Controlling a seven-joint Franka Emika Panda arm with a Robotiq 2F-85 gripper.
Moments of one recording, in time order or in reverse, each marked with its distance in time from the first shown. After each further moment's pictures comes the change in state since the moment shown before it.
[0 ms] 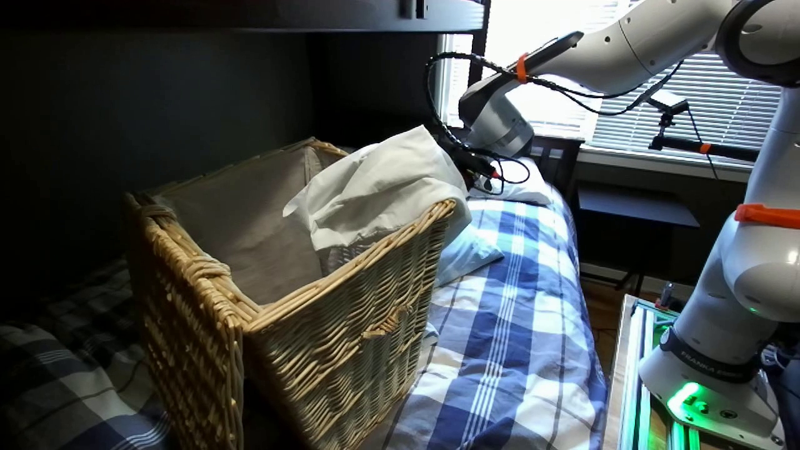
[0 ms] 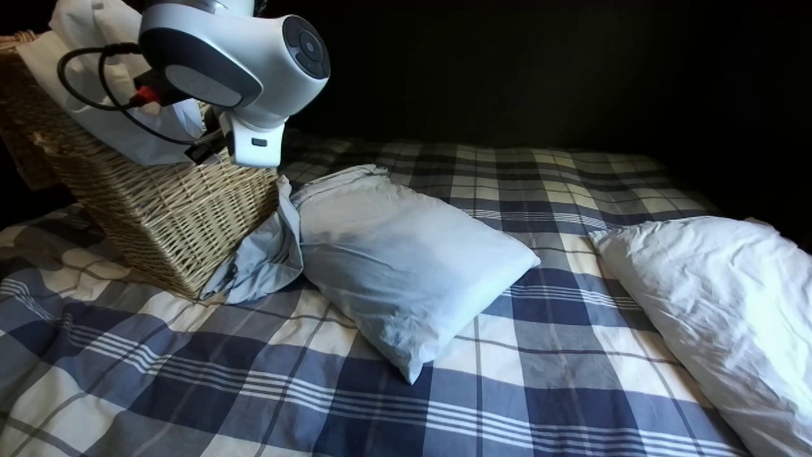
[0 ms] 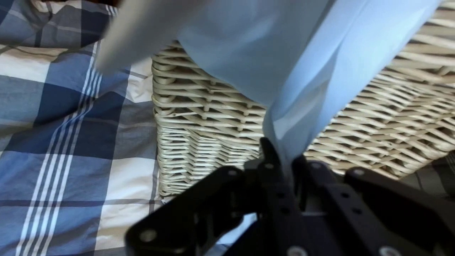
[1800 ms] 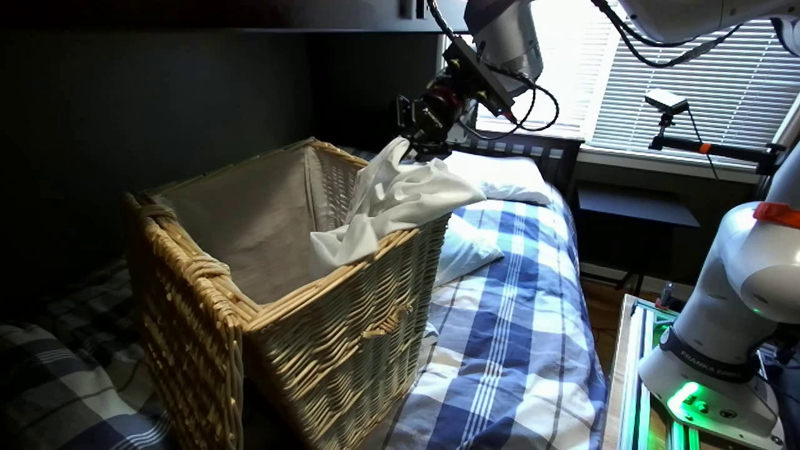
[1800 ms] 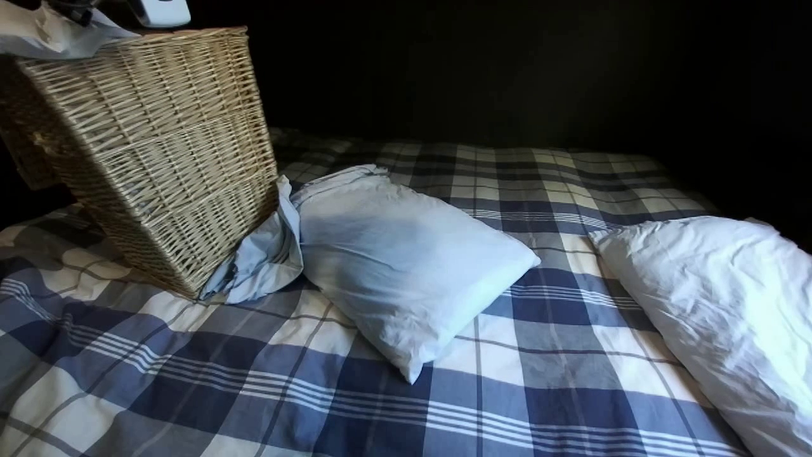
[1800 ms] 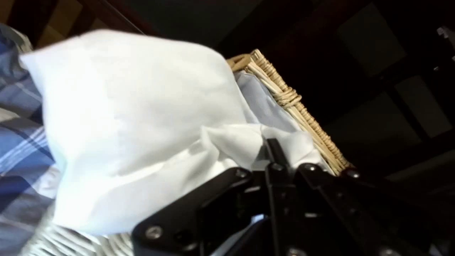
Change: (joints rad) arm 0.071 -0.194 0.133 0.161 0.116 -0.218 -0.187
